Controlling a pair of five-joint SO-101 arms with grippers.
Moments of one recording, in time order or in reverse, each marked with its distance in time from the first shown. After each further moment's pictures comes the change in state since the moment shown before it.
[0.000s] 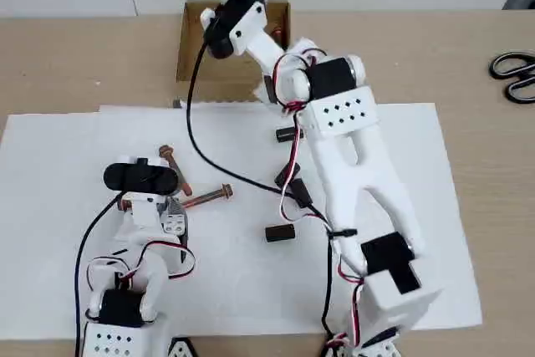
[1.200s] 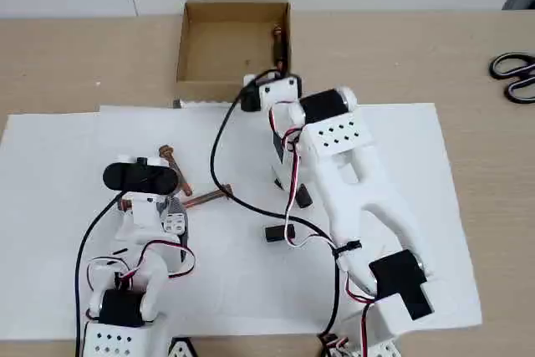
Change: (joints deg) left arm 0.0 0.0 0.3 -1.1 0.0; right arm -0.3 -6.5 26.5 12.4 -20.5
